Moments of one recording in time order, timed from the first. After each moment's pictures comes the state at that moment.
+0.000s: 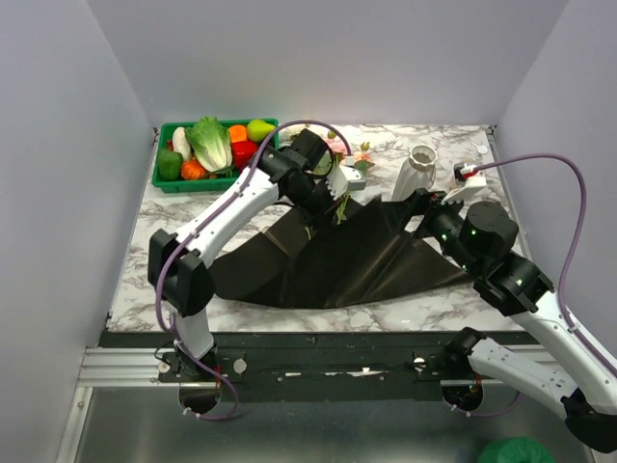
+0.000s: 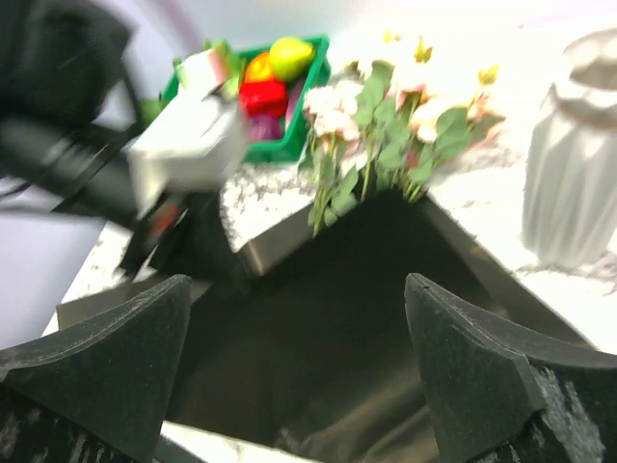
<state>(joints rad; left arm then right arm) -0.62 1.84 1.79 -1.09 0.57 0.39 0.68 0.77 0.96 -0.34 0.23 0.43</state>
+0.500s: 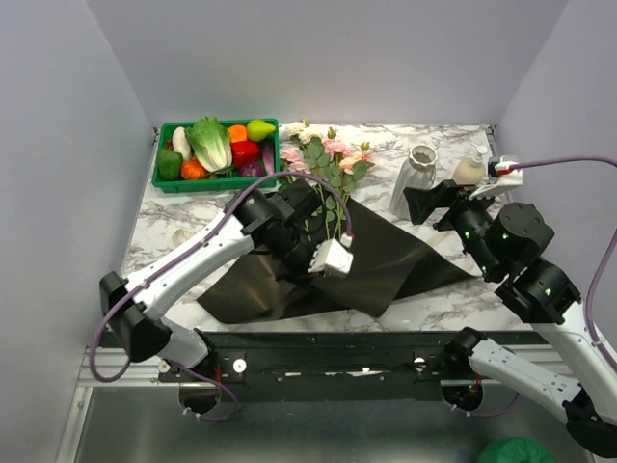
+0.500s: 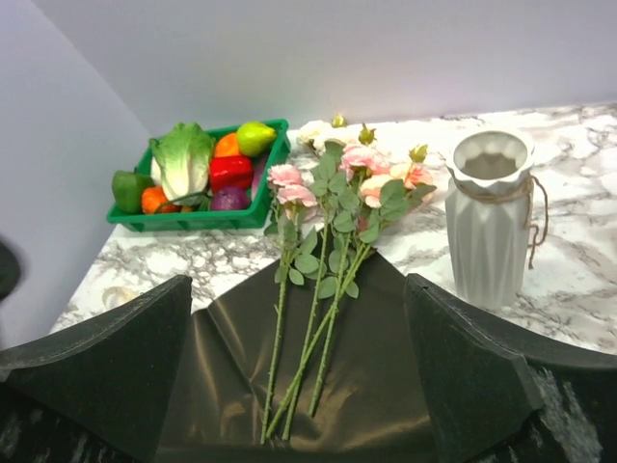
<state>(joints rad) -0.83 1.49 1.51 -1.30 0.63 0.84 0.68 0.74 1.10 -0.40 0.37 0.34</state>
